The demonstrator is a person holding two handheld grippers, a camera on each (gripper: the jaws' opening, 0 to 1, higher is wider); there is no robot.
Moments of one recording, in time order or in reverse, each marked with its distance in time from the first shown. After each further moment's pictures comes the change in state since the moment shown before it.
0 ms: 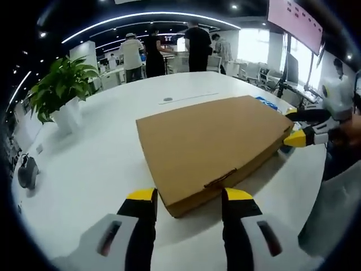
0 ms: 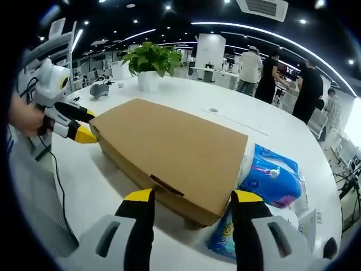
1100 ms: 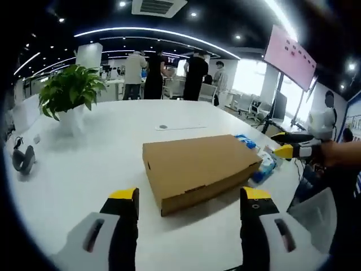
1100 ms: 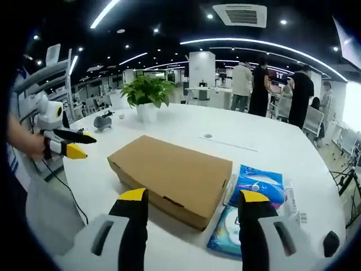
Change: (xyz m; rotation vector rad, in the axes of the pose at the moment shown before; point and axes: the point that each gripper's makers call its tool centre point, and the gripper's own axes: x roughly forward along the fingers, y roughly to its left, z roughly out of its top) left arm -0.094 -0.007 0.036 -0.168 -0.229 -0.131; right arm -0.084 -0.011 0.052 0.085 -0.201 0.014
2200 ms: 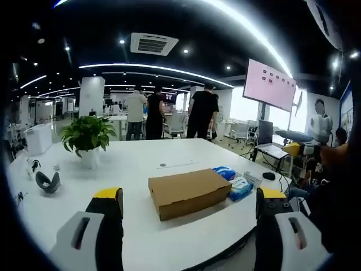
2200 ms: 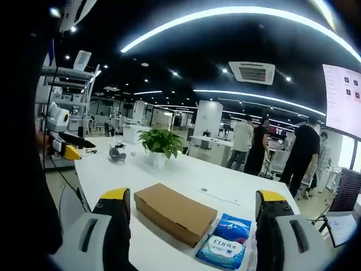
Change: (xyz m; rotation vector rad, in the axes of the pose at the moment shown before) left arm -0.144 -0.057 0.045 0.127 -0.253 0.057; right arm -0.159 0.025 0.090 -0.166 -0.334 -0.047
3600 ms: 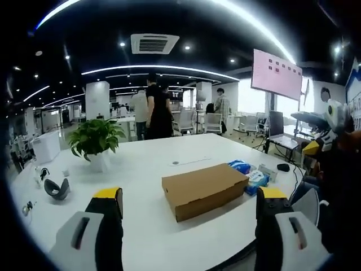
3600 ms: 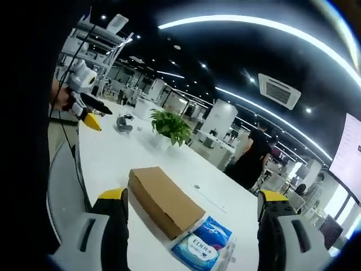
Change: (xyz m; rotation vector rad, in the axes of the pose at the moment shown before) left arm 0.019 0.026 0.002 0.050 0.027 0.063; right arm 0.005 0.021 0.002 -0.308 0.057 0.049
